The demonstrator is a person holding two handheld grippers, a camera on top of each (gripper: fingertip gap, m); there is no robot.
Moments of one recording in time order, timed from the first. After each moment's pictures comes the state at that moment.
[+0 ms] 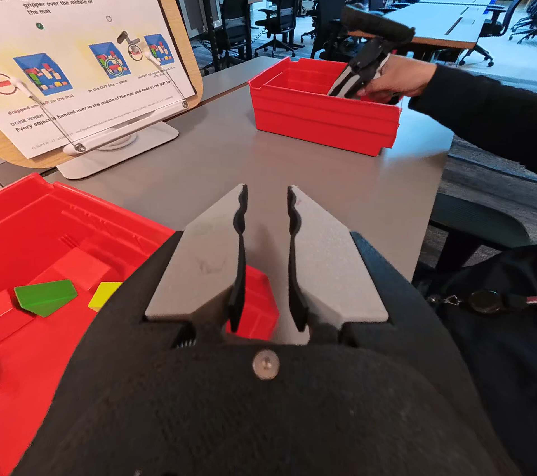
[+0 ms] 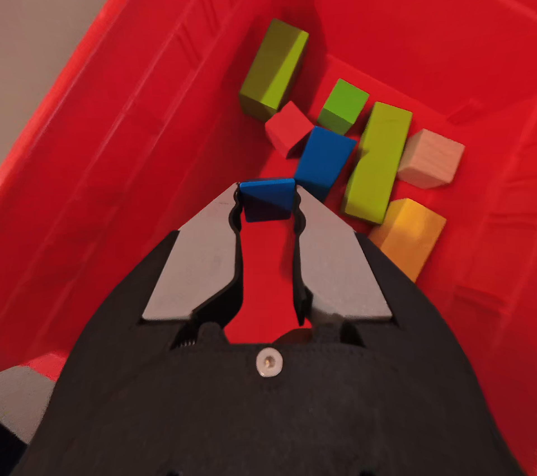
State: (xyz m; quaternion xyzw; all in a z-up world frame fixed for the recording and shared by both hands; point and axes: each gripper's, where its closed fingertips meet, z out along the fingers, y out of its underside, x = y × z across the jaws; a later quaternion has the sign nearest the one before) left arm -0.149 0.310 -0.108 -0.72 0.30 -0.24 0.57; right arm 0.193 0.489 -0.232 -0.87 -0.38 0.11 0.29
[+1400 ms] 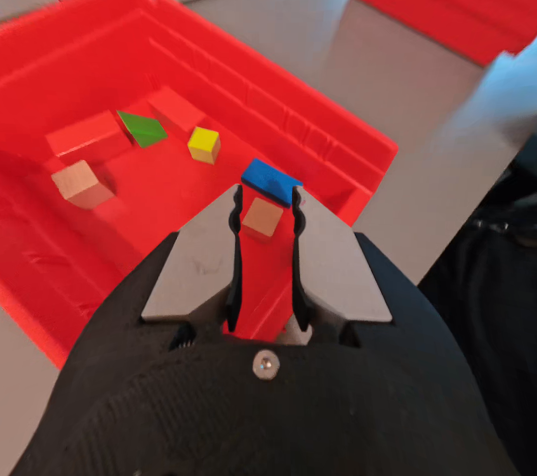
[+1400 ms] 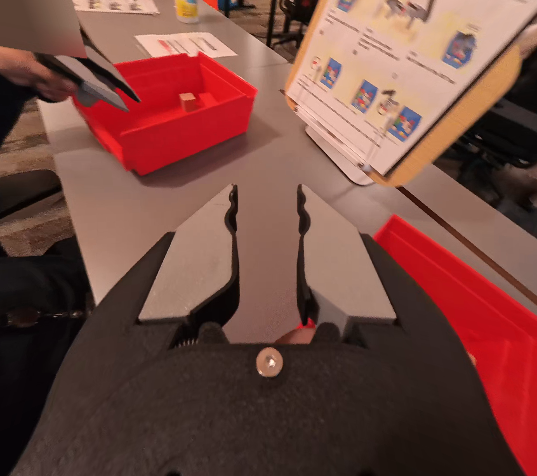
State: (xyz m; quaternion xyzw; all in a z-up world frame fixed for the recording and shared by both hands) left arm -0.272 0.309 -0.171 -0.86 0.24 -0.17 0.42; right arm 0.058 0.378 -0.038 -0.67 -0.47 0.25 0.52
